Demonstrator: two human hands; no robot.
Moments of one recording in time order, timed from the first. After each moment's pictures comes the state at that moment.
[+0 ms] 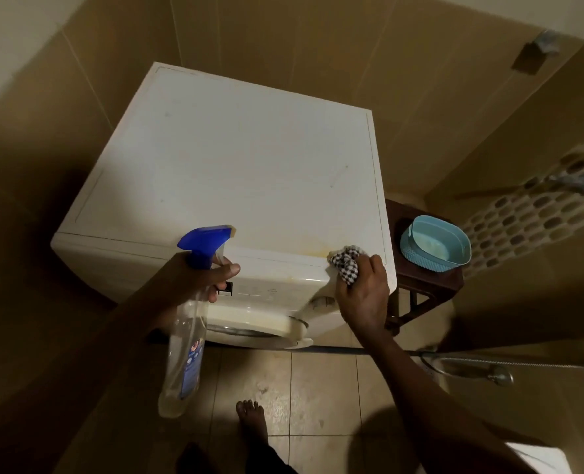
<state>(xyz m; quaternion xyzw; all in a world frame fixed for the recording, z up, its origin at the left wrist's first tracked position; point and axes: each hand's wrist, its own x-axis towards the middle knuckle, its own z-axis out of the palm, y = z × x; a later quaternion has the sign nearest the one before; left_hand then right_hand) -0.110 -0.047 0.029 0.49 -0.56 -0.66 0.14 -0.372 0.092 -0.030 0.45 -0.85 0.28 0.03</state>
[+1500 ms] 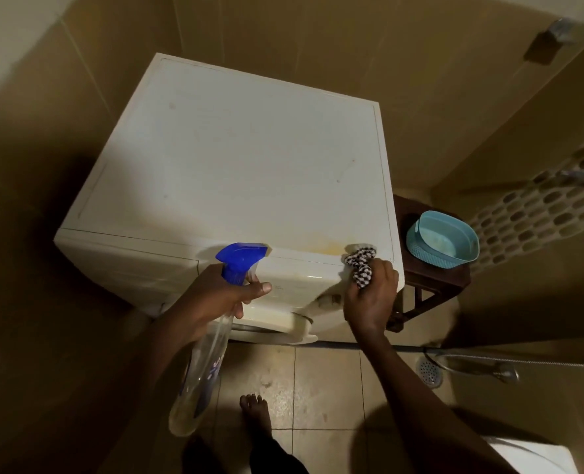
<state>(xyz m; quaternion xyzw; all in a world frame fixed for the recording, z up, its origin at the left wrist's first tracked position) -0.132 -0.019 0.020 0.49 -0.57 -0.65 0.10 -0.366 0.095 -0.044 0.41 -0.84 0.36 0.05</state>
